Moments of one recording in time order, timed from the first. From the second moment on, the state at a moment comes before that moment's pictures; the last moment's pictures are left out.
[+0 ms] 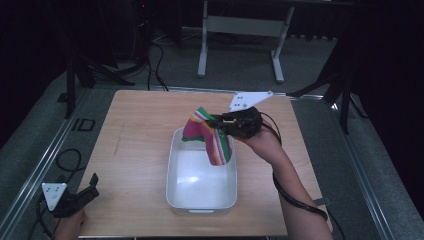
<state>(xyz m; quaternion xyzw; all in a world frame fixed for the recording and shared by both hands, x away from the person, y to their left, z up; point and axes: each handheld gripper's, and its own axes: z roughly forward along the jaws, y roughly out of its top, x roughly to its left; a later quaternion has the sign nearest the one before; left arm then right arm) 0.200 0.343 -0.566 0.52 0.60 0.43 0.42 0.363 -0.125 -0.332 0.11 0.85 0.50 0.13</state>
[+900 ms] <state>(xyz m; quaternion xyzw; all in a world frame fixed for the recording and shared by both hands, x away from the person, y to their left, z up) 0.200 0.342 -0.566 0.52 0.60 0.44 0.42 0.372 -0.255 -0.330 0.23 0.82 0.48 0.20</state>
